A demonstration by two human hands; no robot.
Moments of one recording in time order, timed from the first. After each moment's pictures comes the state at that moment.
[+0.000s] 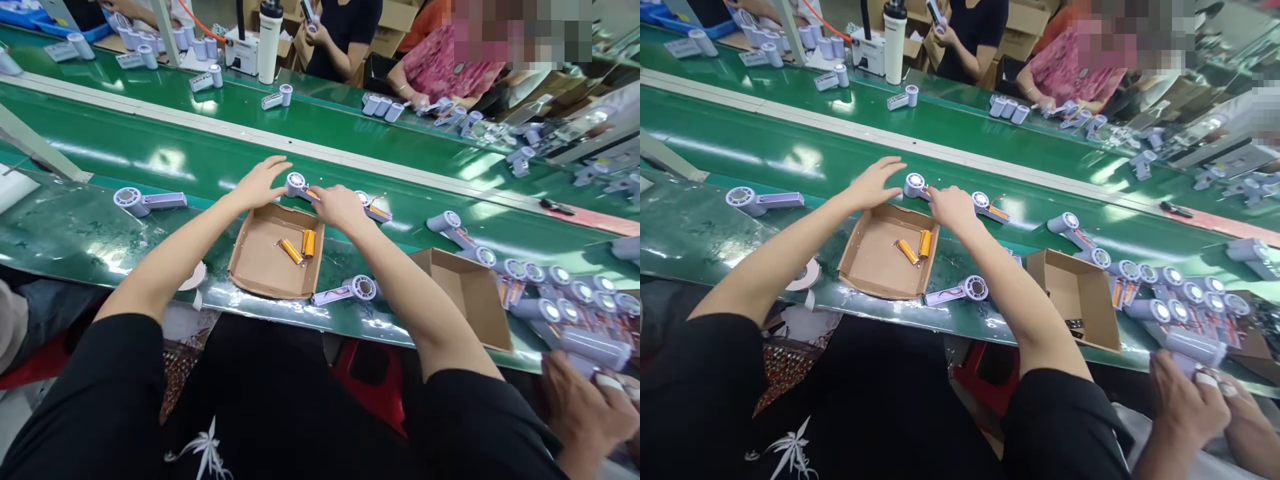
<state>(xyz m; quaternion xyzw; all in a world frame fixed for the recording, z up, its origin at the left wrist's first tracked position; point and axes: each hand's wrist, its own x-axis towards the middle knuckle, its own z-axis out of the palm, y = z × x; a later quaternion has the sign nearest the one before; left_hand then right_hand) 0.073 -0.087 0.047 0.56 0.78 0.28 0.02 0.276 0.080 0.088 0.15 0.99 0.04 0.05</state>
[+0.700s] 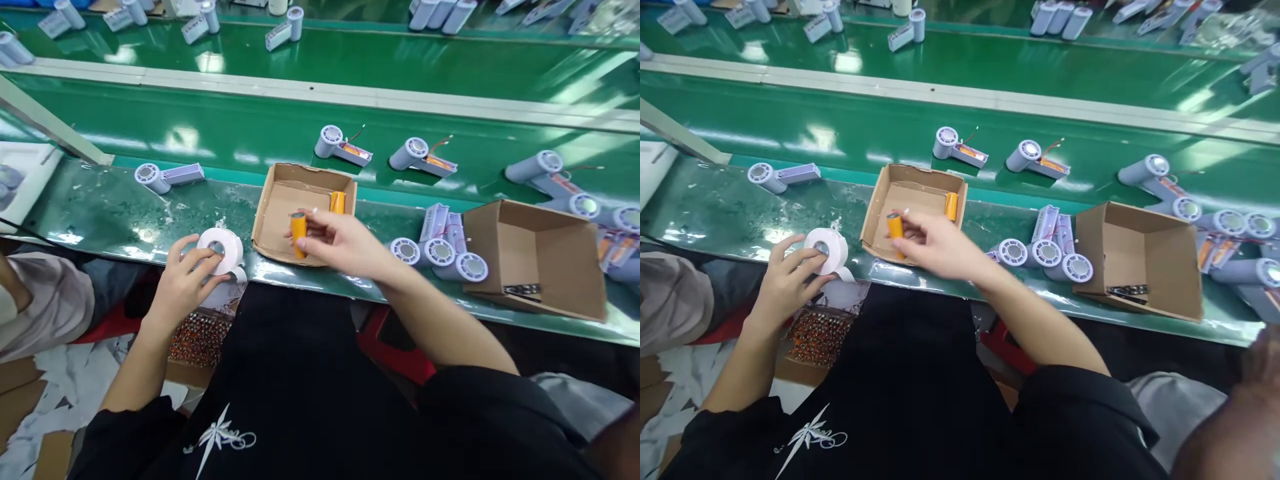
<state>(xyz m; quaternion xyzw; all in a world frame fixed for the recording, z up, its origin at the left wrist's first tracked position) 0.227 -0.391 0.038 0.55 0.81 0.17 -0.14 0.371 -0.047 0.084 0.01 0.81 -0.58 -0.02</state>
